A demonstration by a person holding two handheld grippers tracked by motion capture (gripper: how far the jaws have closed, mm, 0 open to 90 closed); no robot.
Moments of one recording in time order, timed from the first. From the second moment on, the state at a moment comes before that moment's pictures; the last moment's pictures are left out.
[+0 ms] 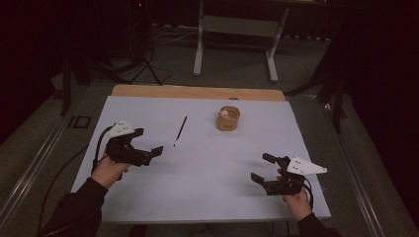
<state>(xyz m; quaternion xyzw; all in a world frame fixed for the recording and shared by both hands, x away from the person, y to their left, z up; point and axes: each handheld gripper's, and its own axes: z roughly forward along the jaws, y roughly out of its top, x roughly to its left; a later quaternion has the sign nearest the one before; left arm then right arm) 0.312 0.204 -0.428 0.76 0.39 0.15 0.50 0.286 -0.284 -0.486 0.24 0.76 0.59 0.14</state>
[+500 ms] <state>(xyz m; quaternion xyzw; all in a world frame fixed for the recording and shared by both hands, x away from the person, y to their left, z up) 0.341 0.184 -0.418 0.78 0.43 0.11 0.45 0.286 -0.284 -0.486 0.24 0.76 0.59 0.14</state>
